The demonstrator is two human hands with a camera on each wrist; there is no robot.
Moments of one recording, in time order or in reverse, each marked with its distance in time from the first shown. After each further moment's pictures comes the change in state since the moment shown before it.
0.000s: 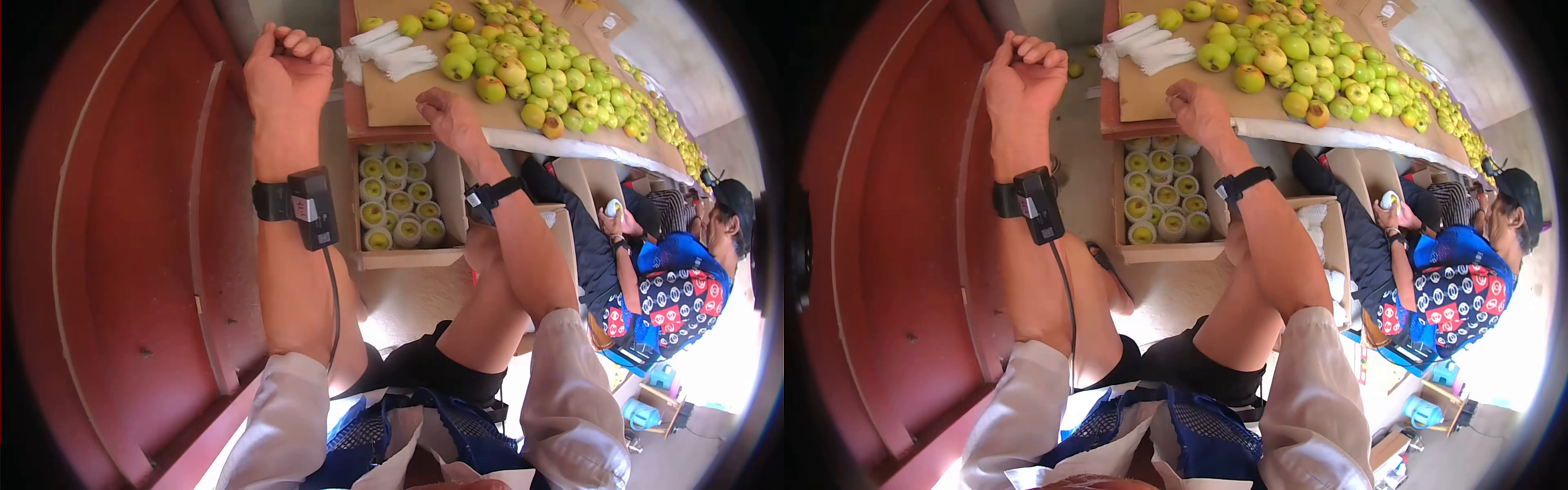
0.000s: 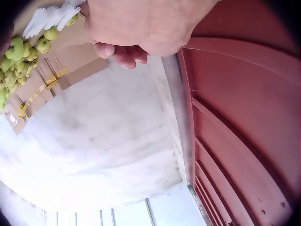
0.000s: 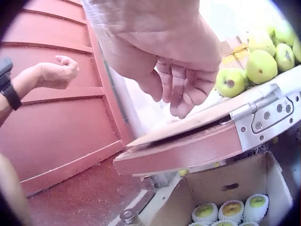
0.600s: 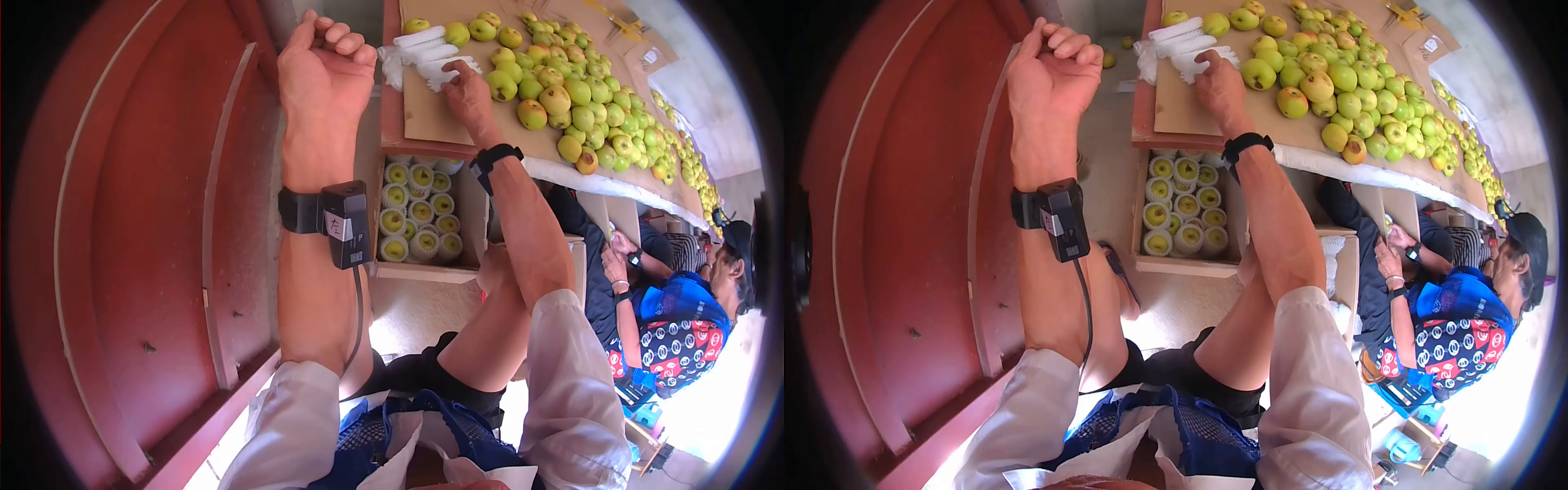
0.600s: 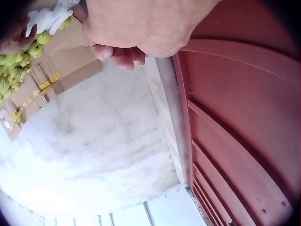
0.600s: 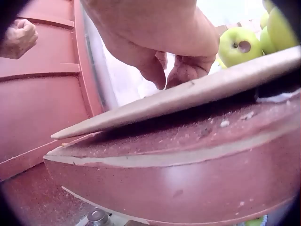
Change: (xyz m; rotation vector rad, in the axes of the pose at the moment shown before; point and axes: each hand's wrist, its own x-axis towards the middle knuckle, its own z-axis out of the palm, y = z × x) left_hand 0.006 0.000 -0.001 0.031 0.026 0.075; right_hand 0.102 0.031 0.041 -0.087 0.162 -0.092
